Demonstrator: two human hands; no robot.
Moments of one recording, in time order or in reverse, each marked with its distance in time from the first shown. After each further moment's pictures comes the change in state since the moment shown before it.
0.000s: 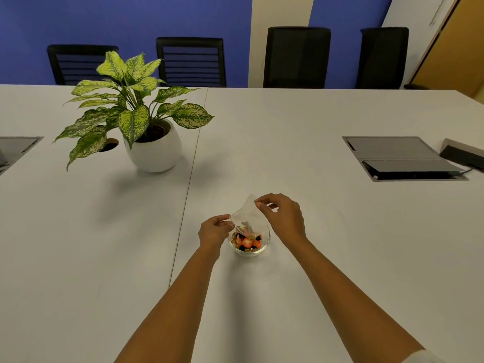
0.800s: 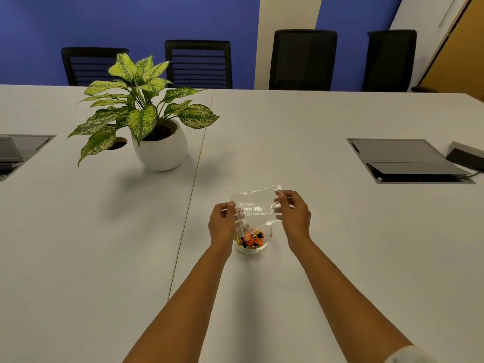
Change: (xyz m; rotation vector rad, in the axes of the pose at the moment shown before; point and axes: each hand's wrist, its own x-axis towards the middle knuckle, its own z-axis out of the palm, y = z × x) left_hand -0.023 0.010 0.019 -0.151 0.074 0.175; right_hand -0.004 0.008 -0.002 0.506 0.184 0.258
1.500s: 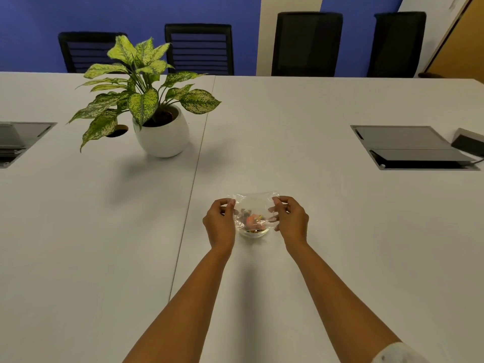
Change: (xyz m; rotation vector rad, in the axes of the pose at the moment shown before) left_hand -0.019 -0.024 -0.018 0.178 0.169 0.214; right_hand -0.029 0.032 0.000 -0.049 -0.040 0.051
